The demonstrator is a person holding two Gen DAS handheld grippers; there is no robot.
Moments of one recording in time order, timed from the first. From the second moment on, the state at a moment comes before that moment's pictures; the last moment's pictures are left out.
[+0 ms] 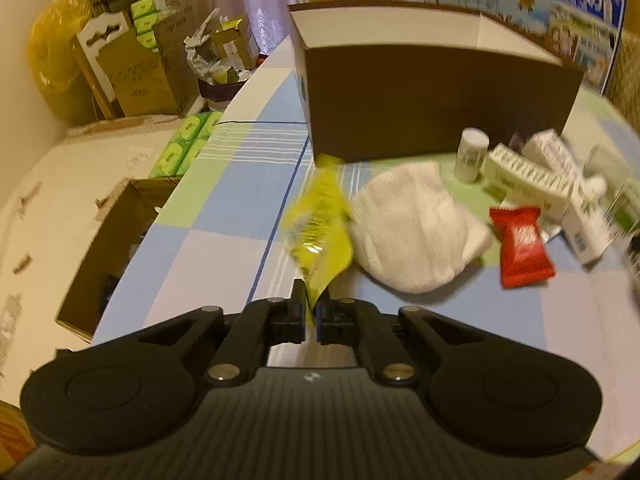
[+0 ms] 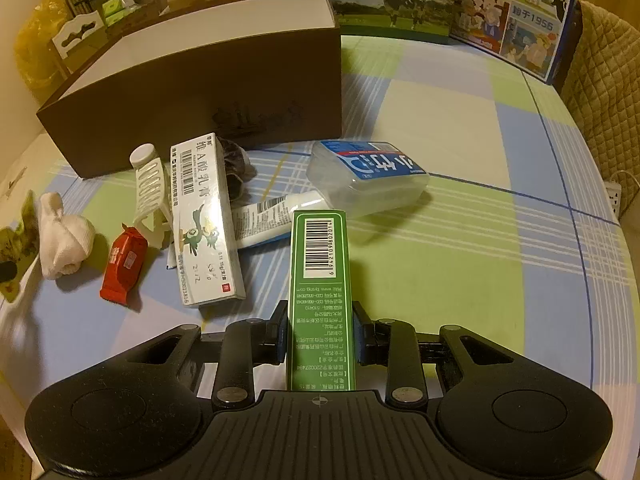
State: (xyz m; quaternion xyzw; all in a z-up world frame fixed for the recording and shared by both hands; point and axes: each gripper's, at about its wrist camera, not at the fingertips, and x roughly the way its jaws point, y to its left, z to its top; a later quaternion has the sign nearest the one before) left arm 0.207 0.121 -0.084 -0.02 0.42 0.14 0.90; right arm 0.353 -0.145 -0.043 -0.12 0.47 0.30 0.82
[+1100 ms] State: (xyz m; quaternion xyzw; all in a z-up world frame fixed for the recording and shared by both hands) left arm 0.231 0.124 0.023 -0.09 0.32 0.09 0.94; right arm 0.359 -0.136 0.040 -0.06 0.42 0.34 0.84
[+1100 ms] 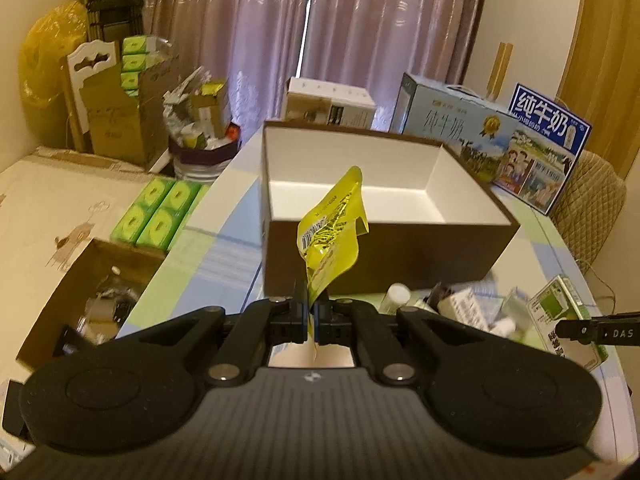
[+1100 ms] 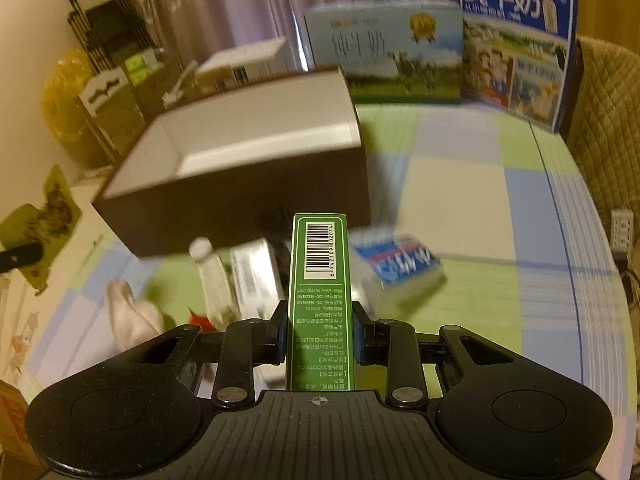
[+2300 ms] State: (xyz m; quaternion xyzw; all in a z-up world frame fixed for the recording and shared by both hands) left arm 0.449 0.115 -0.008 -0.07 0.38 0.07 0.92; right arm 0.496 0.039 0.063 -0.06 0.36 0.39 0.84
